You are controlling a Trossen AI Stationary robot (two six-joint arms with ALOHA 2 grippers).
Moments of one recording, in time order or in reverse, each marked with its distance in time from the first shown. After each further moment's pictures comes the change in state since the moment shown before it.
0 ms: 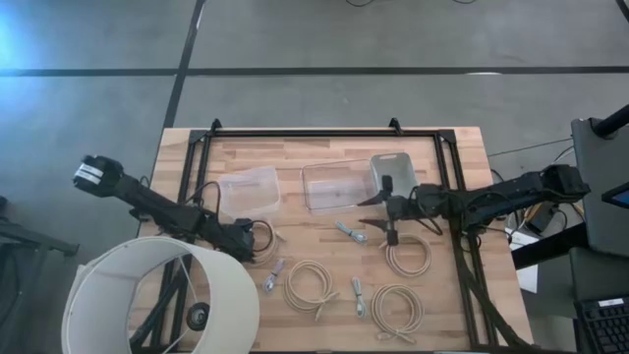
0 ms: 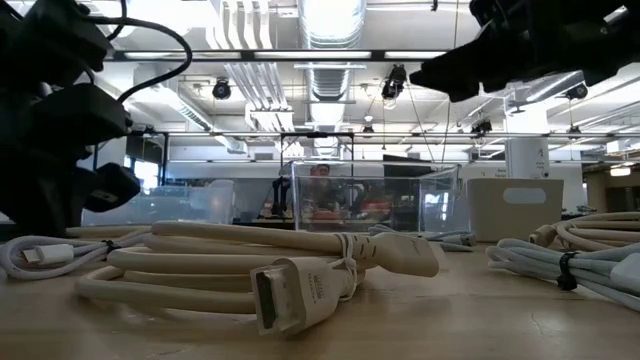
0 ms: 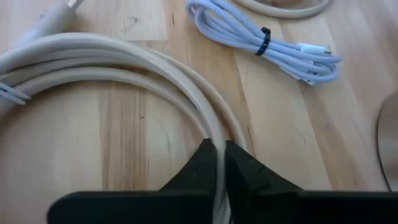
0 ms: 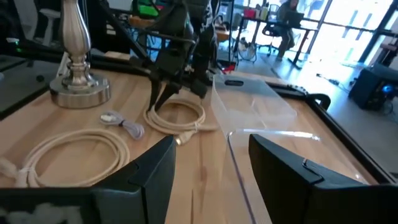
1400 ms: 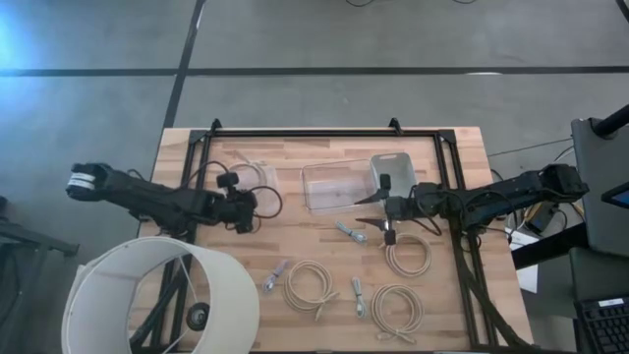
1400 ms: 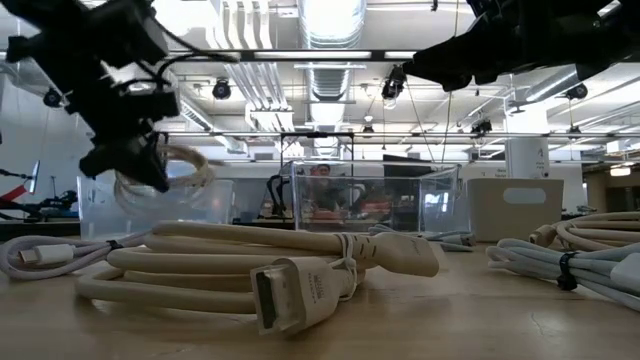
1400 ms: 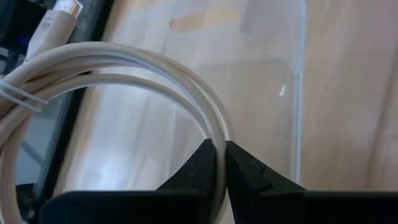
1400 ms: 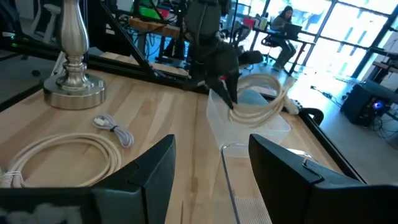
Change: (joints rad) left arm 0.244 -0.053 0.253 -0.564 -0.728 0.127; right arm 0.000 0.020 0.035 0.004 0.000 -0.071
